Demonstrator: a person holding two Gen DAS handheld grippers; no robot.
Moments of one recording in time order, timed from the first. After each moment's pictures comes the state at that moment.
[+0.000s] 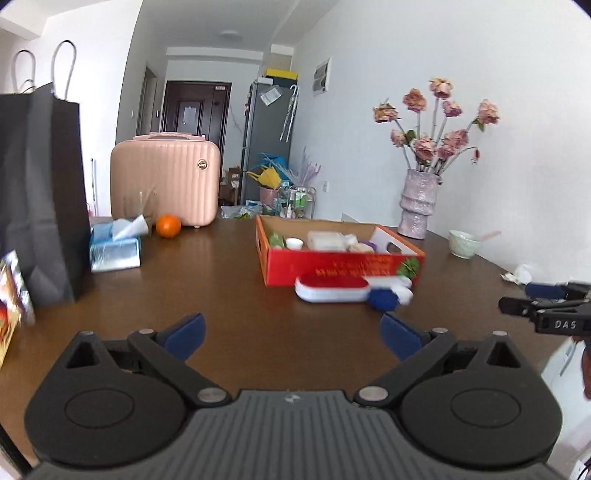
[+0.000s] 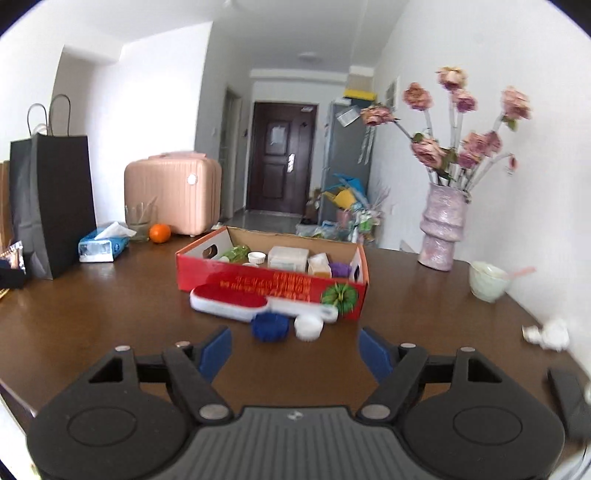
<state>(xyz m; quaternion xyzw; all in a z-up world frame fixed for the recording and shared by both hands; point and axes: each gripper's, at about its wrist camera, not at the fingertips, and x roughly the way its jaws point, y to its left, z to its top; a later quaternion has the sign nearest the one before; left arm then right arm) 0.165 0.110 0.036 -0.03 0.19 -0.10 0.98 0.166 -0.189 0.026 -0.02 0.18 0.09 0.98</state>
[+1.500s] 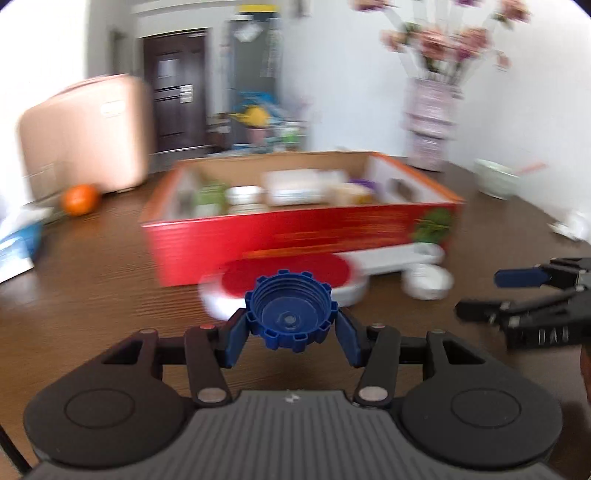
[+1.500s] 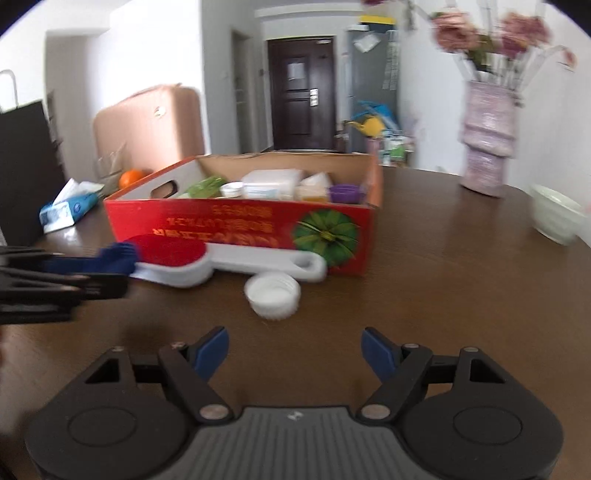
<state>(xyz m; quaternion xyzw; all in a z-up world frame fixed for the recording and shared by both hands) 0.392 -0.014 -0.028 0.03 0.29 -0.07 0.95 0.397 -0.224 -0.039 -0.02 0.30 0.17 0.94</state>
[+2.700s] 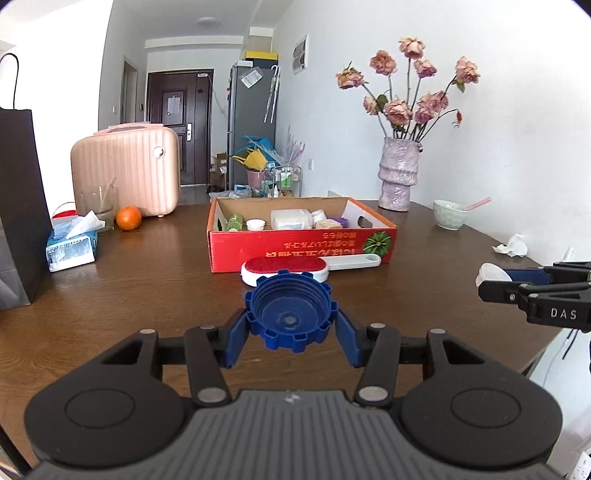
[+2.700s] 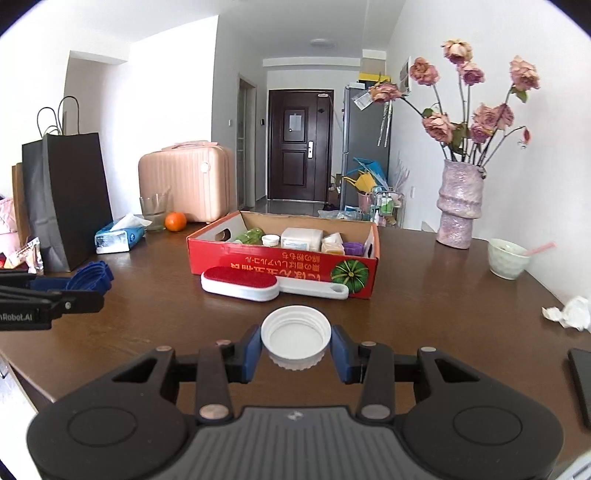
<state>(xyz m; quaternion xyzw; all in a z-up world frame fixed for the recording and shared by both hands) 0.204 0.013 0.027 0.01 0.22 -0.10 0.97 0.187 -0.222 0.032 -0.03 0.21 0.14 0.97</state>
